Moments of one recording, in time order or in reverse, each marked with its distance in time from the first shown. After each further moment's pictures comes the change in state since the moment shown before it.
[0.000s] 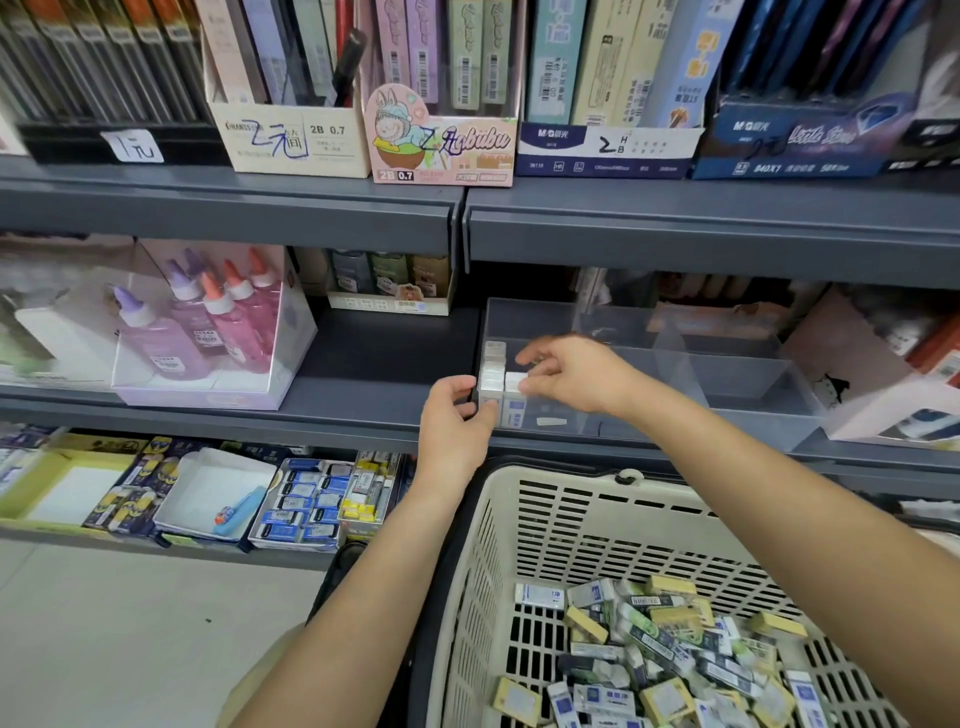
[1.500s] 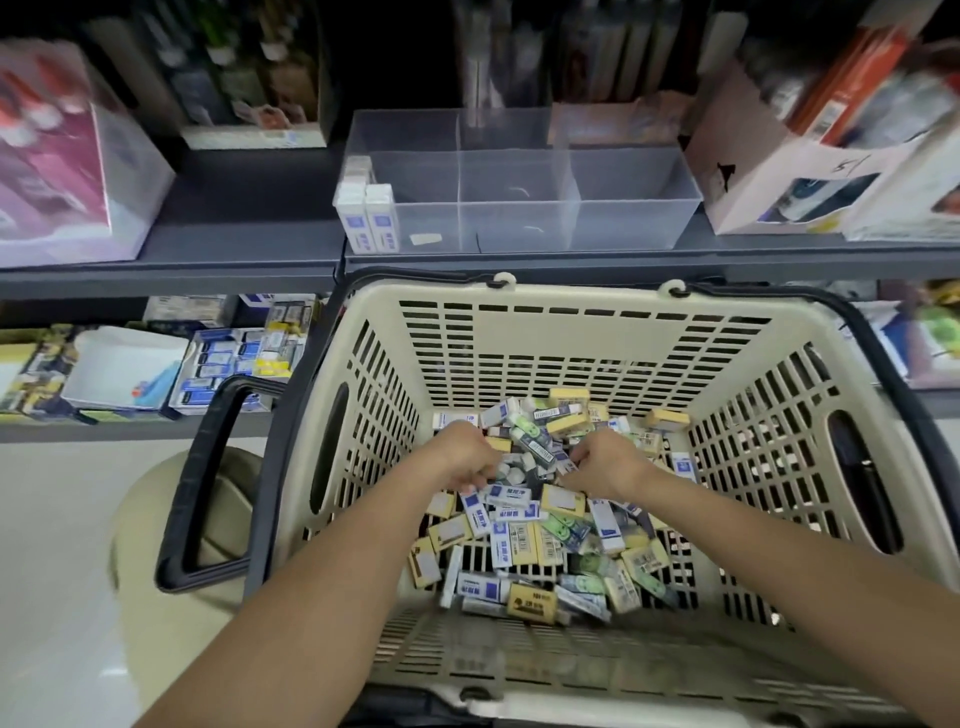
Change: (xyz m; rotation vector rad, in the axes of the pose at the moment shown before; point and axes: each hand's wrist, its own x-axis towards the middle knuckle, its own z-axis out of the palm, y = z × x) left_hand -0.125 -0.112 0.084 0.655 -0.750 -0.581; right_hand -0.201 0.182 0.136 0.045 -0.288 0.562
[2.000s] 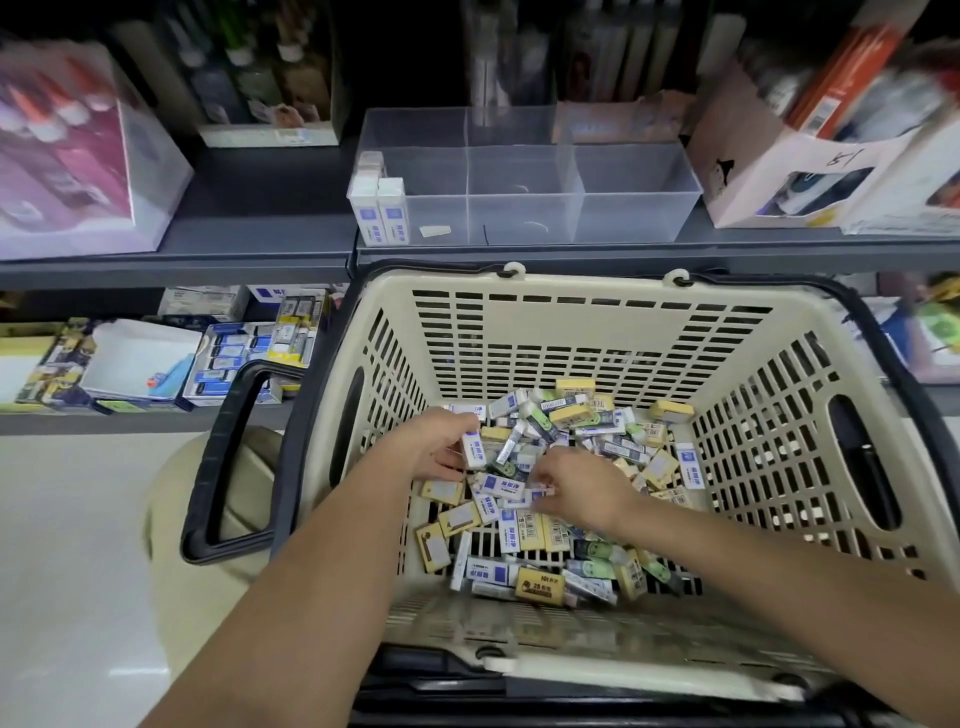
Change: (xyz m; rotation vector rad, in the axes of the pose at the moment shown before) left_hand -0.009 -0.016 -0.018 -0.448 -0.028 -0.106; right_hand -0.030 -0.015 0.033 -0.365 0.101 -0.445
